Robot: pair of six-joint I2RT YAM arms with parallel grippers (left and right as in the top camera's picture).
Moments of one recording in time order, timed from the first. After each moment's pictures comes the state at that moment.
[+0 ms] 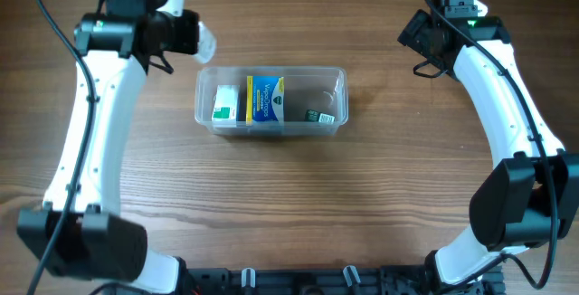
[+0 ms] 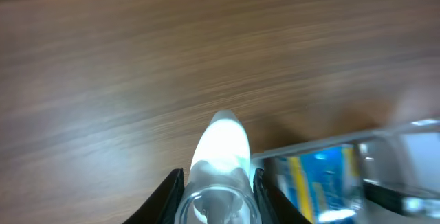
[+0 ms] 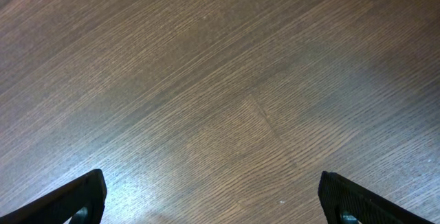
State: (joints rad) left arm -0.09 1.68 1.69 -0.91 0.11 0.09; right arm 0.07 1.81 1.55 -0.82 0.25 0.64
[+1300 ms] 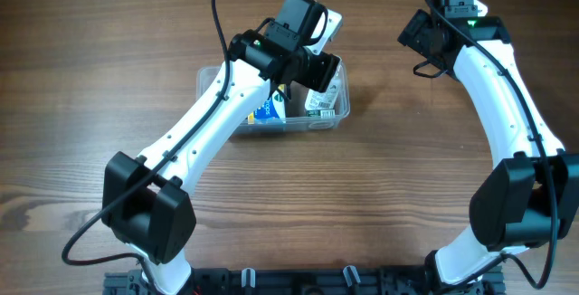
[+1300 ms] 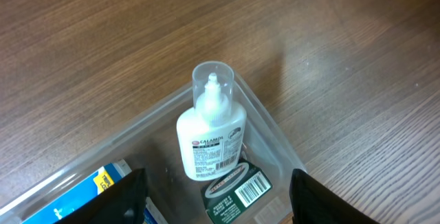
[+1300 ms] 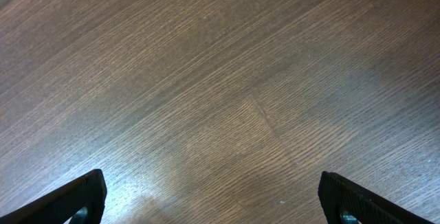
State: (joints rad) left arm -0.58 1.88 1.68 -0.78 0.14 -0.07; right arm 0.07 1.81 1.55 -0.82 0.25 0.64
